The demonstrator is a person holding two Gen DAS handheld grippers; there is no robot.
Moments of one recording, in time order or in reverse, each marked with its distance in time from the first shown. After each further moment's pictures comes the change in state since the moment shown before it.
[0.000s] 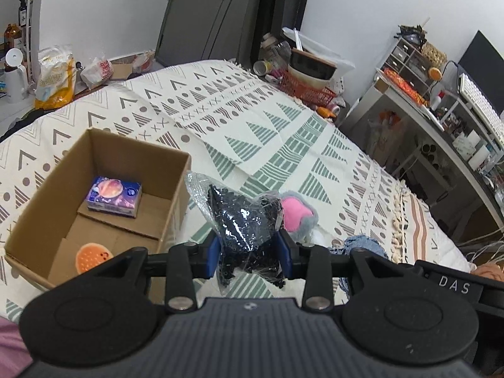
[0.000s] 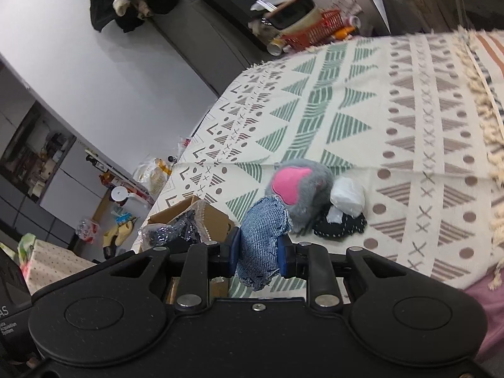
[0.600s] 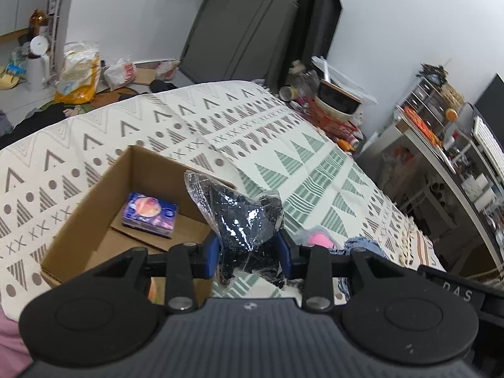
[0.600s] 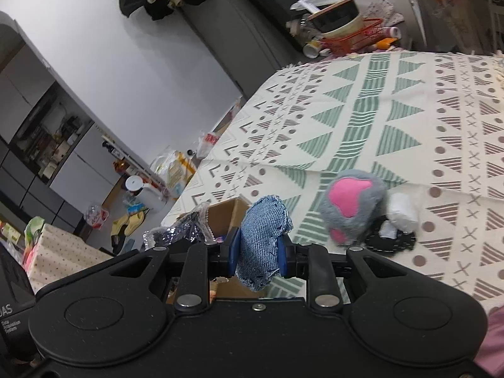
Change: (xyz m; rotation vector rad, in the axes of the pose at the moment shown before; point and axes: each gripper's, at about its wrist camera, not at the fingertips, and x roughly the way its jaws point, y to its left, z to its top) left arm -0.017 0.052 0.021 -0.119 -0.060 0.017; right arm 0.025 0.057 0.004 -0.081 0.005 0.055
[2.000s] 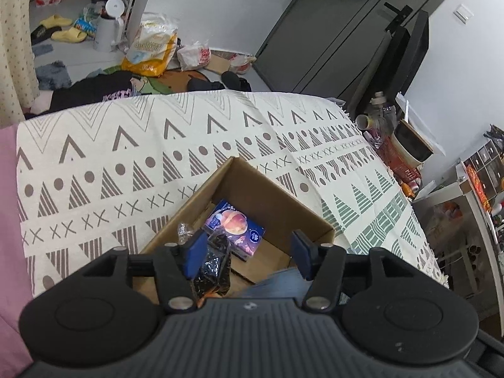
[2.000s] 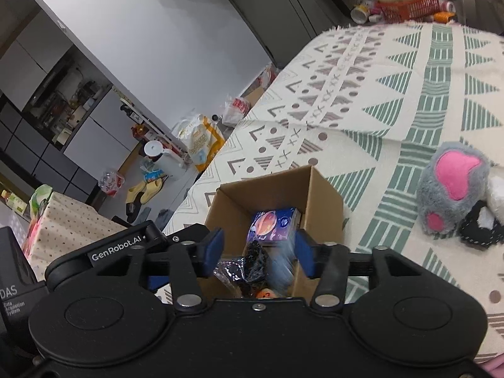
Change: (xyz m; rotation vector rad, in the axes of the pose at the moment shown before) left arm 0.012 0.080 0.027 -0.233 -0.007 0.157; right arm 0.075 0.064 -0.015 -0.058 0.110 0.065
